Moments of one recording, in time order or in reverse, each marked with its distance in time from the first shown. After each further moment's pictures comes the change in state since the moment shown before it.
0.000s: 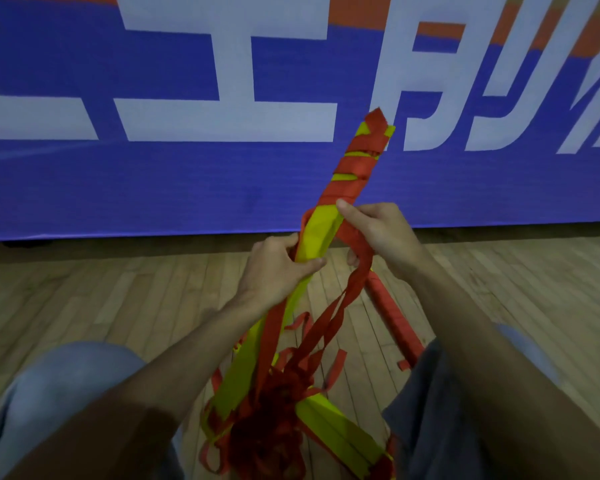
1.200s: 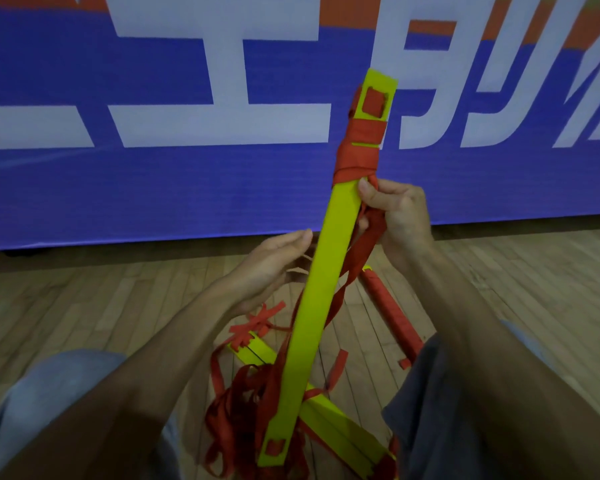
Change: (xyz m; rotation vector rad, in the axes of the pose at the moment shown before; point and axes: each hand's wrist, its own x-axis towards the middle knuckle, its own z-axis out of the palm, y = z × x) left_hand 0.004 0.003 -0.015 -0.697 -0.502 -0.115; right_hand -0.001 -0.012 -0.011 0.518 0.150 -0.104
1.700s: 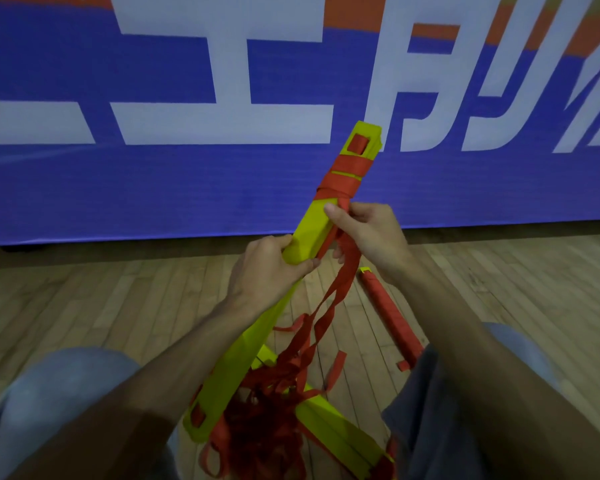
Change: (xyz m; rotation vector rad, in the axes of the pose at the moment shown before) left_hand 0.009 -0.021 -0.003 0.866 0.535 0.167; right_hand -0.007 0.019 0.012 -0.374 -0.114 0.044
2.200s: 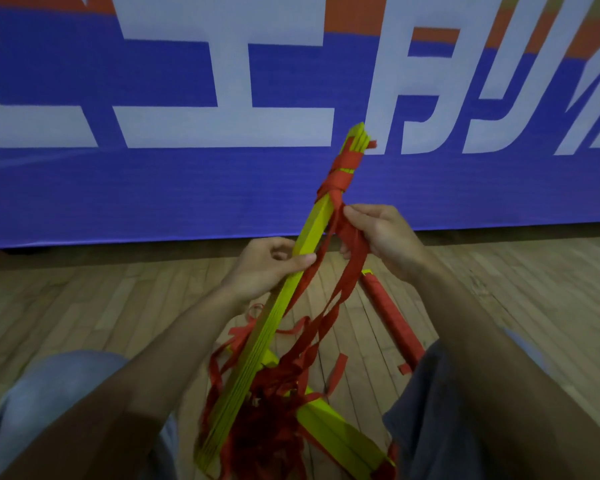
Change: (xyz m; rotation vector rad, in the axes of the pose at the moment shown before) left_hand 0.003 -0.005 -0.013 -0.543 -0.263 -0.197; right_hand 0.008 0.000 -0.015 -0.020 -0.114 0.065
